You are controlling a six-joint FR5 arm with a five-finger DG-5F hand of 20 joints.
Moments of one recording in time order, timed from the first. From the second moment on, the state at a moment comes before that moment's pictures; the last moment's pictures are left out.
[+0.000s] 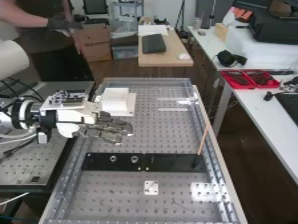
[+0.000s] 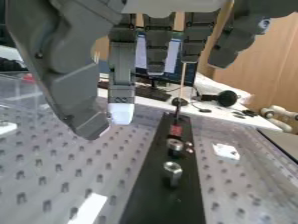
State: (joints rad) arm 1.24 -1.76 -2.18 -2.52 -2.04 -1.02
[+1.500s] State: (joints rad) arm 1.66 -1.81 -2.11 -2.61 -2.07 -0.96
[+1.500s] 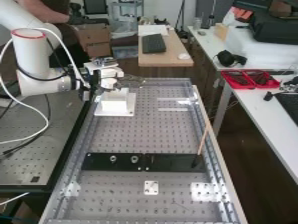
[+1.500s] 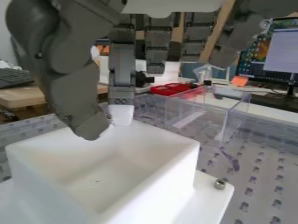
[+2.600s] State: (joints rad) arm 1.57 -1.56 -1.87 -2.82 -1.56 -0.76
